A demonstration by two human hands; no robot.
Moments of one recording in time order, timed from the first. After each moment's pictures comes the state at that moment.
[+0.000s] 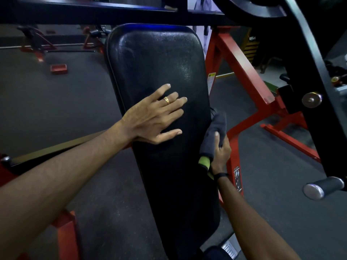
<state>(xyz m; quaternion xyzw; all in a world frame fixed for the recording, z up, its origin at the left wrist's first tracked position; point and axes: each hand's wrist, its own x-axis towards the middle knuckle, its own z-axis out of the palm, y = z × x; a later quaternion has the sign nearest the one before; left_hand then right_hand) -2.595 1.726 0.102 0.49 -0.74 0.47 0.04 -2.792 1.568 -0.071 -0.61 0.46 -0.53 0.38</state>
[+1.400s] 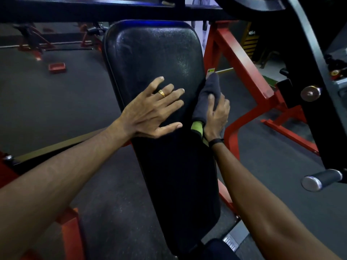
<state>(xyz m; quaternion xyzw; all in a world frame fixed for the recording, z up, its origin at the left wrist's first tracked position) -2.595 1.726 0.101 0.50 -0.71 0.49 0.07 -2.739 1.545 0.019 -0.67 0.43 -0.56 0.22</state>
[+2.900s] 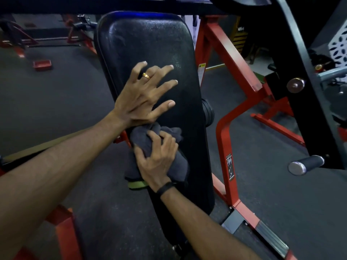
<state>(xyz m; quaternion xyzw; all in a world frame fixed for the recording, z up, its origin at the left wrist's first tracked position) -2.593 1.726 0.107 0.55 -0.68 0.46 0.16 -2.711 1.750 -0.039 -0.75 0.32 -0.56 0.13</state>
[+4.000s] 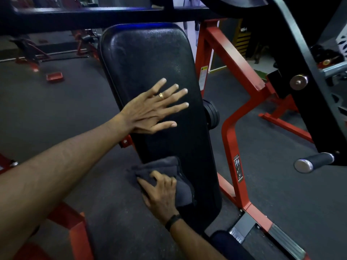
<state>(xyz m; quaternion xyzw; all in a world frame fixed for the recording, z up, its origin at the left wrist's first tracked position) -2.596 1.728 0.105 0.49 -0.75 0.44 -0.06 -2.749 1.784 -0.137 -0.88 0.23 -0.42 0.04</state>
